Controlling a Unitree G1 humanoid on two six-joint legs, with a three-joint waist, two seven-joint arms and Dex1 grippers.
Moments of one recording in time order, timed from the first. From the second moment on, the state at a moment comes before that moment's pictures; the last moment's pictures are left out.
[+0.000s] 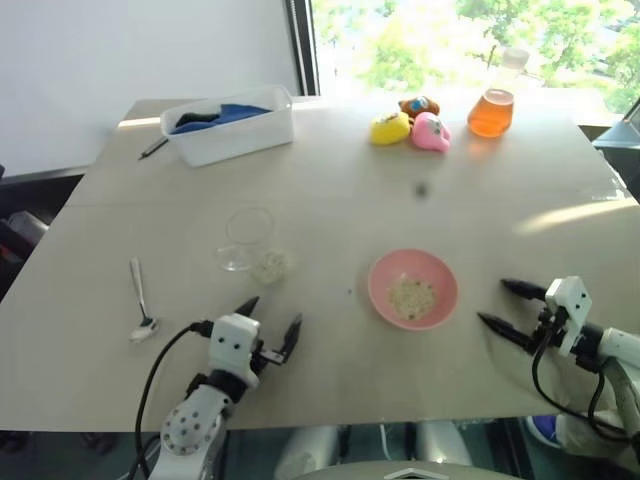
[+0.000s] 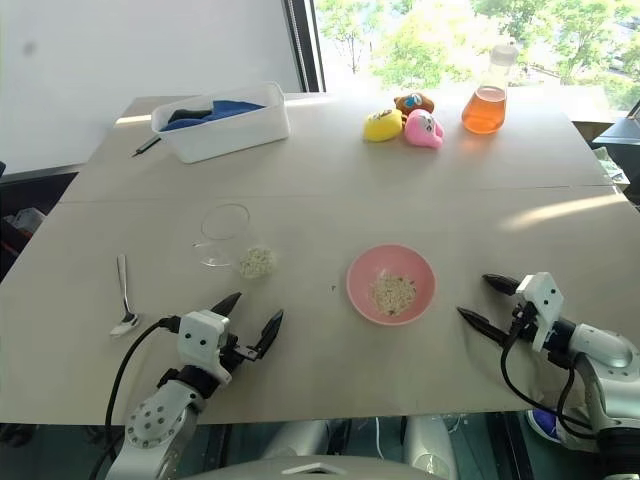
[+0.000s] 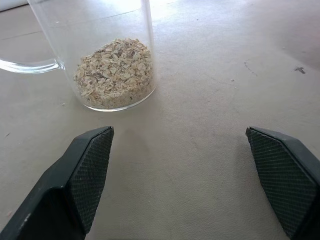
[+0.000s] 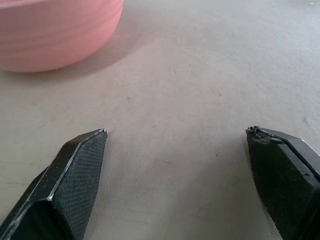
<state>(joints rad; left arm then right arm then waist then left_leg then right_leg) 0.43 0.29 0.01 -0.38 -0.11 0.01 -0.35 0.05 -0.65 -0.18 0.18 0.40 -0.08 1.05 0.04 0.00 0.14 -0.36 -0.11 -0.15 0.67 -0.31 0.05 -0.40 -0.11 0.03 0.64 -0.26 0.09</state>
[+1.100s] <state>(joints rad) 0.43 0.31 0.02 -0.37 -0.14 0.00 -0.37 0.05 -0.64 -0.18 0.17 0.40 -0.09 1.05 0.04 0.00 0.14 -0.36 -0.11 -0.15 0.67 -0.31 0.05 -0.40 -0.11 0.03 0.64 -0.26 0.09</state>
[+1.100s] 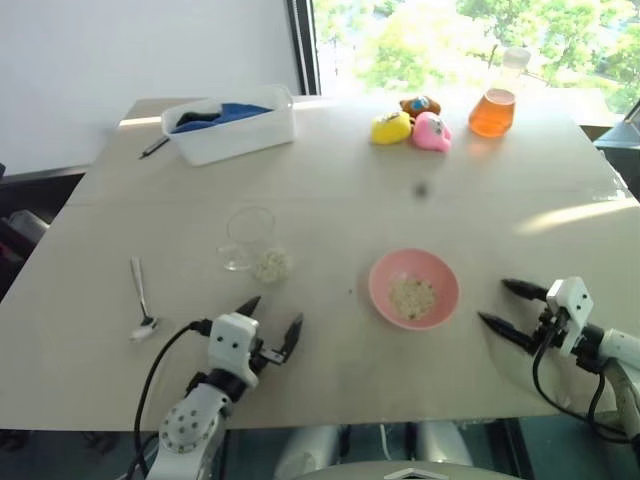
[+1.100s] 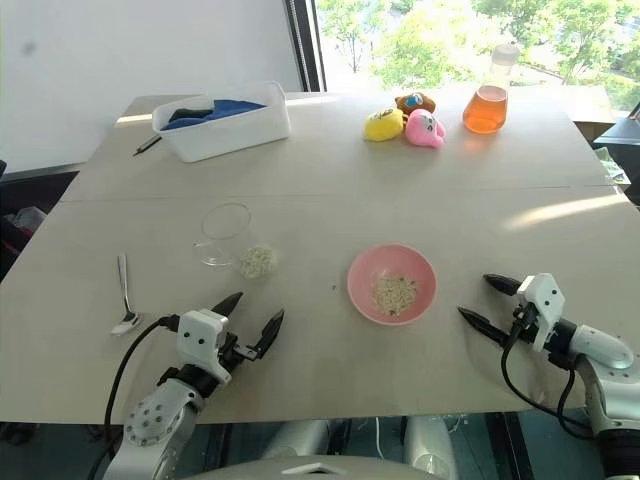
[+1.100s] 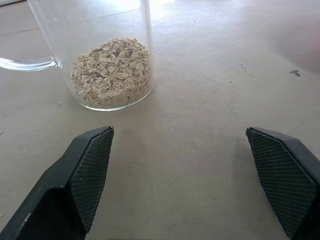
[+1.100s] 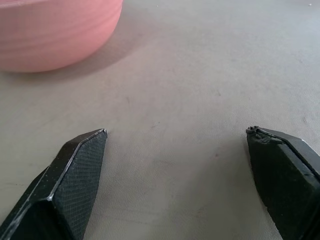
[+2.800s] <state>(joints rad) 0.23 0.47 0.62 -0.38 -0.49 0.76 -0.10 -0.26 -0.78 -0.09 -0.35 0.76 0.44 1.20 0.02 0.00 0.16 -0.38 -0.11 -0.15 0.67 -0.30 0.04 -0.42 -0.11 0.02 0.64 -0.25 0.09</state>
